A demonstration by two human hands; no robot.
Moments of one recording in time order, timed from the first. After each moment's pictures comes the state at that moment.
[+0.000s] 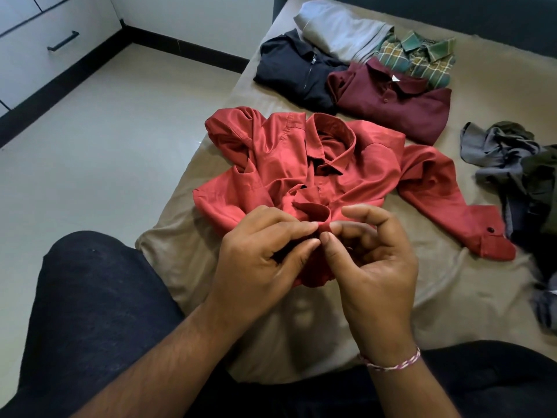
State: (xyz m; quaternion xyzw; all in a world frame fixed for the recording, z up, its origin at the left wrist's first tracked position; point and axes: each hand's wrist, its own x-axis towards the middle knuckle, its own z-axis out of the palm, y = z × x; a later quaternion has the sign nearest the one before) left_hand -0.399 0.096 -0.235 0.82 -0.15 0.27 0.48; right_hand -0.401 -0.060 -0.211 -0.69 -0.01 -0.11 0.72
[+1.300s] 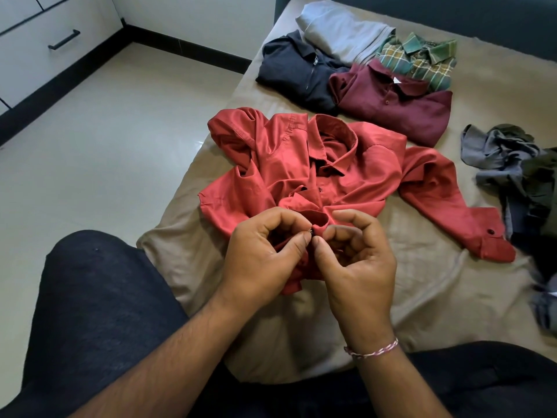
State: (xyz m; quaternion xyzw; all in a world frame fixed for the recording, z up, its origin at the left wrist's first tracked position) left_hand -0.388 0.086 -0.248 0.73 0.00 0.10 0.68; right_hand -0.395 -0.050 -0.236 -0.69 0.03 -0.10 0.71
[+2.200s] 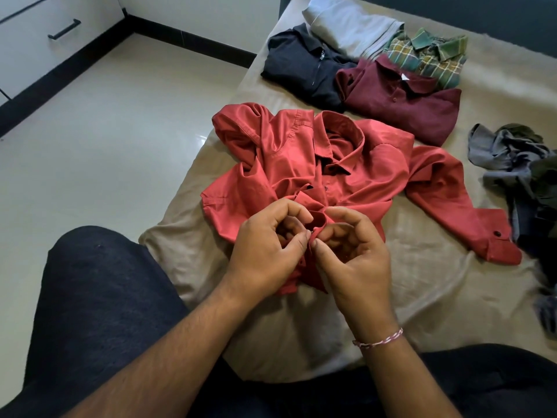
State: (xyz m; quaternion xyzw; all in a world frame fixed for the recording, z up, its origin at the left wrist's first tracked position) left_hand -0.376 0.093 -0.254 0.76 0.00 0.05 0.64; right_hand -0.380 -0.055 -0.253 -0.71 -0.02 -0.04 0.70
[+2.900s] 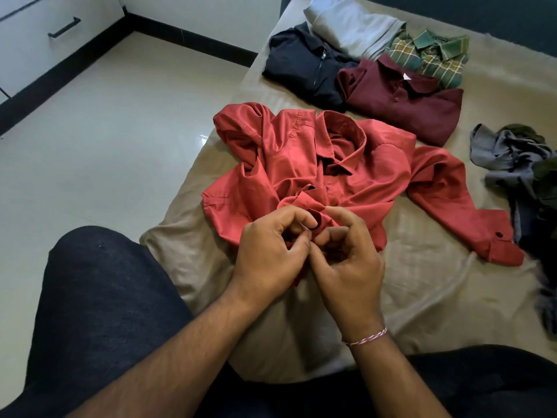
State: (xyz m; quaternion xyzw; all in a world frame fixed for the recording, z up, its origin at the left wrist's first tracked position) left_hand -0.374 0.086 -0.258 0.81 0.01 0.11 0.58; right_hand -0.380 -0.047 -0.268 -0.83 -0.04 -0.16 0.53
